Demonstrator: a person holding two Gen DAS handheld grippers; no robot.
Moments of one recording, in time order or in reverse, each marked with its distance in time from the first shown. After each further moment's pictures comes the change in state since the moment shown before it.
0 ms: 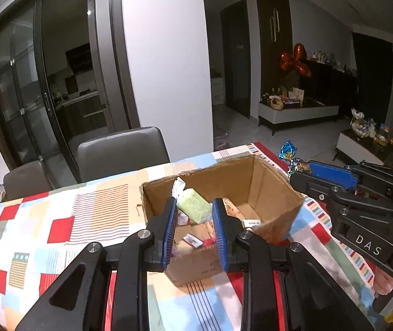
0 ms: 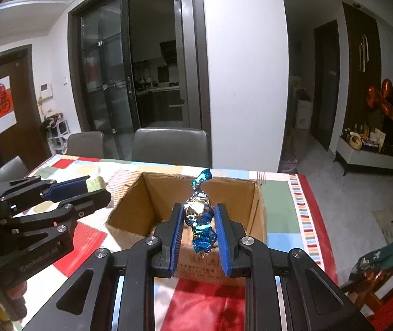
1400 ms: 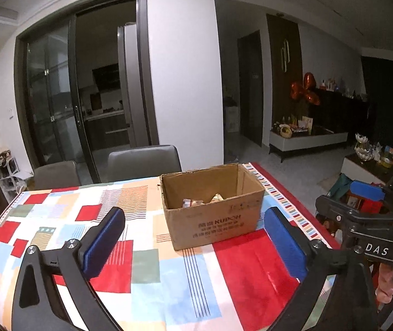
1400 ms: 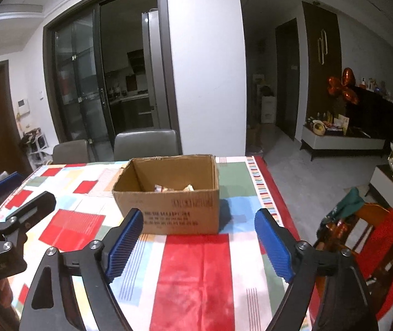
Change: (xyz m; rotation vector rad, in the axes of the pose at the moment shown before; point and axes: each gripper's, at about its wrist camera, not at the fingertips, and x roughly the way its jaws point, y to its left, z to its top) left arm -0.174 -0.043 -0.072 -0.071 -0.168 0.094; right arm -0.166 0.008 -0.064 0.104 -0.032 -0.155
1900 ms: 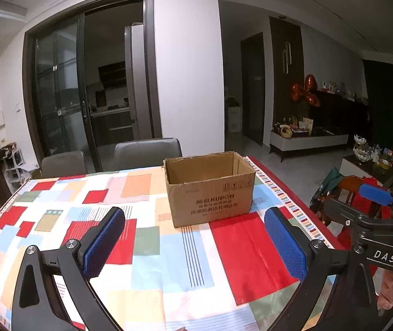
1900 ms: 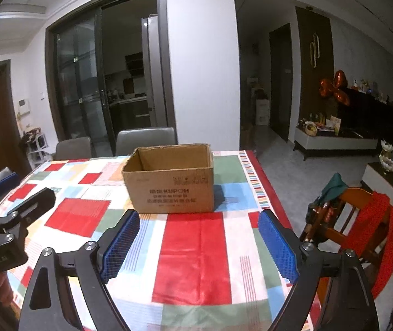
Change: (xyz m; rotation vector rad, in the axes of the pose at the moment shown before) left arm -0.056 -0.006 -0.039 -0.024 0.006 0.015; right arm -0.063 0.006 -0.046 -0.003 -0.023 -0.022
